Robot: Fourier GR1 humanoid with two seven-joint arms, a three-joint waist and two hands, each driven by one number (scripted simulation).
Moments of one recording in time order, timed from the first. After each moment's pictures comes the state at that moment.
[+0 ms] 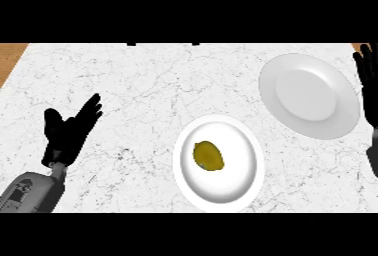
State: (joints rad) left arm -0.22 0.48 -0.28 -1.33 0.37 0.17 0.16; right arm -0.38 -0.54 -0.01 -1.35 -0.38 -0.23 -0.09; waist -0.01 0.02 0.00
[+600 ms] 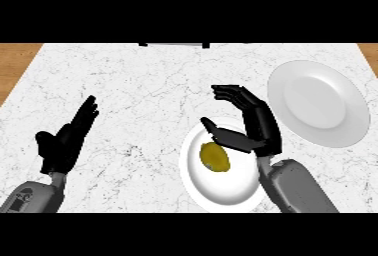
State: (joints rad) left arm -0.16 0.46 -0.25 -1.33 0.31 0.17 -0.06; right arm -0.38 -0.15 0.39 -1.45 -0.26 -0.34 -0.10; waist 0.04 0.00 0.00
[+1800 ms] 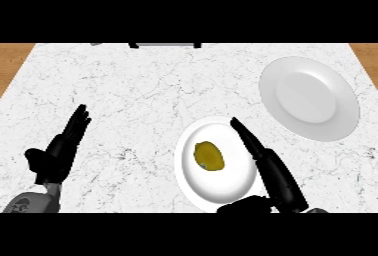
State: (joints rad) left arm -0.09 0.41 -0.16 -1.28 0.26 0.12 -0.18; right arm -0.17 -0.45 0.68 -1.78 0.15 -0.37 0.29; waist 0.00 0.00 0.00
